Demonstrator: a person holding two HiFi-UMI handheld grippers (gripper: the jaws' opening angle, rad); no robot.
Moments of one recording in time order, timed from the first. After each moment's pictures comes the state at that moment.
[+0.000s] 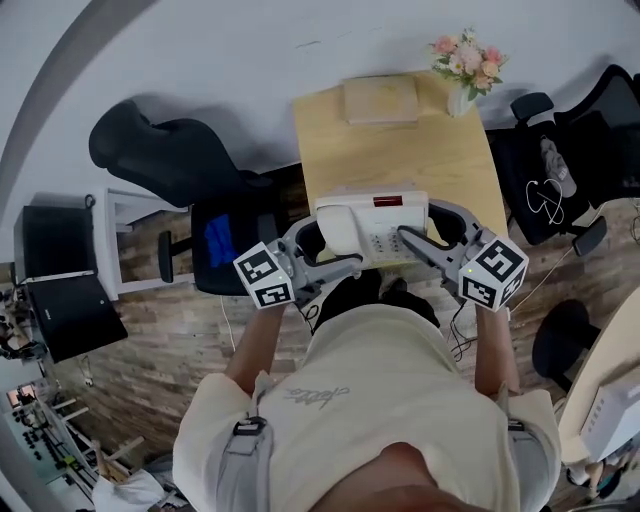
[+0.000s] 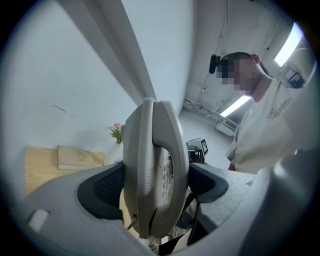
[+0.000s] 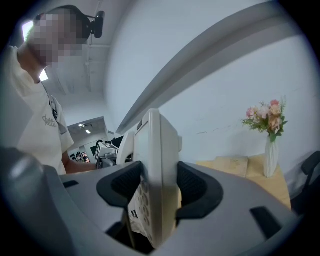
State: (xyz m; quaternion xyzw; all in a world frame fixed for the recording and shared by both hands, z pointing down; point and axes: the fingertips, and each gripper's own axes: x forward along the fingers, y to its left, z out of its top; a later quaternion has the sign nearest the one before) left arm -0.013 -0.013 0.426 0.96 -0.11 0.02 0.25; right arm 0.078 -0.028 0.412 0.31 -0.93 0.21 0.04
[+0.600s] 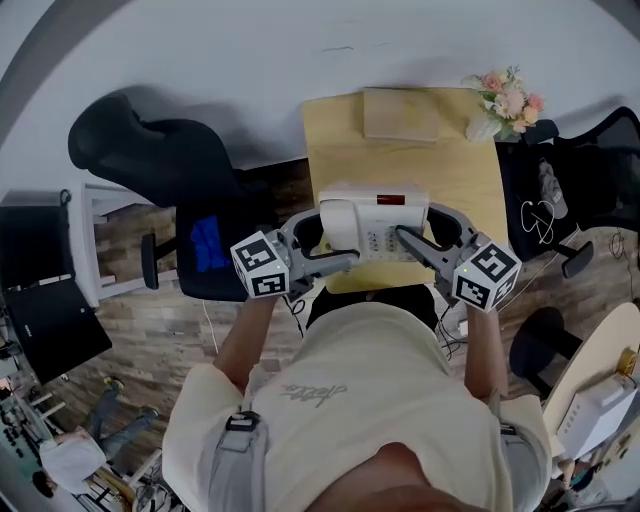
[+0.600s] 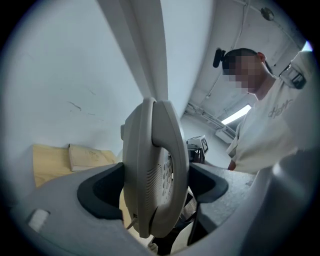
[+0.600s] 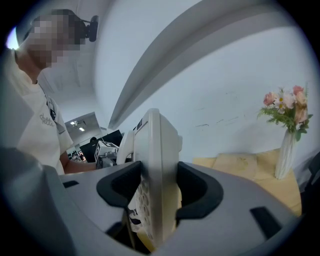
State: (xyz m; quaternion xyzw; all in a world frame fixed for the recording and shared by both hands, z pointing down) left arm -0.079 -0.112 0.450 0.95 -0.09 0.01 0.29; right arm 0.012 -0.126 0.435 0.32 -0.91 0.25 0.09
